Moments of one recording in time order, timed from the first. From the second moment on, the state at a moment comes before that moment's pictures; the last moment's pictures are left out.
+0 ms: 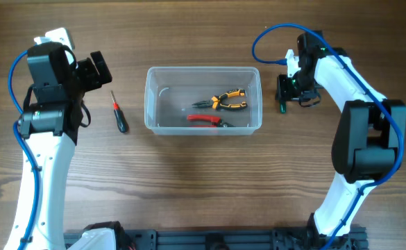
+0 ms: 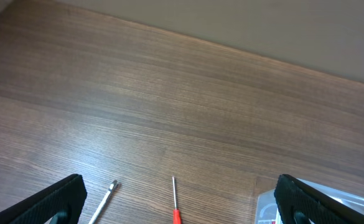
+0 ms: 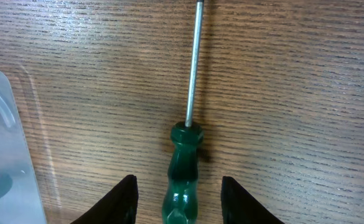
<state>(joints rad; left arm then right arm) 0.09 1.31 1.13 -0.47 -0.09 -0.17 0.03 2.06 1.45 -0.86 -0.14 -0.01</state>
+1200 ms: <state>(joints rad) 0.09 1.31 1.13 -0.47 -0.09 -0.17 0.50 1.81 1.90 -1.04 -0.34 -0.47</state>
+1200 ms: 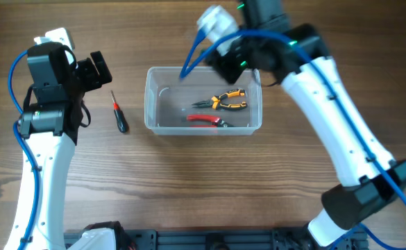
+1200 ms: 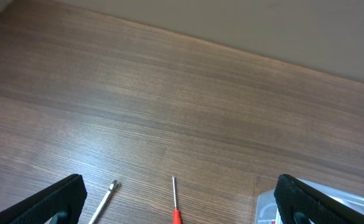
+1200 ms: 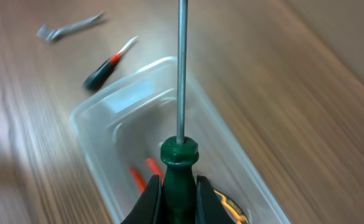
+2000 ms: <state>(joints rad) 0.09 1.31 1.13 -0.47 -0.09 -0.17 0.71 2.23 1.84 -1.10 -0.31 -0.88</state>
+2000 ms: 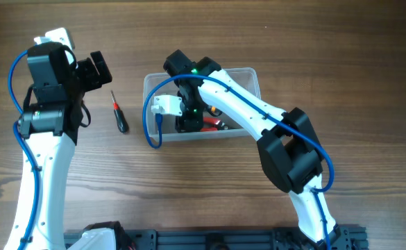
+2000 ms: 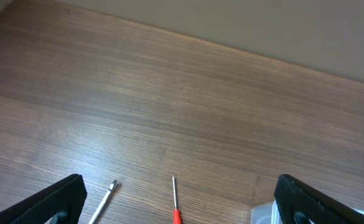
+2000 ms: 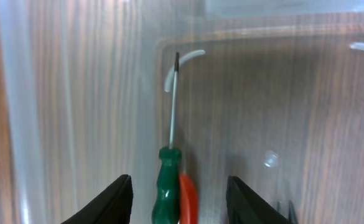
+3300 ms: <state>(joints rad) 0.38 1.68 1.15 -0.87 0.04 0.04 -0.22 2.03 2.13 -1.12 -0.21 0.12</state>
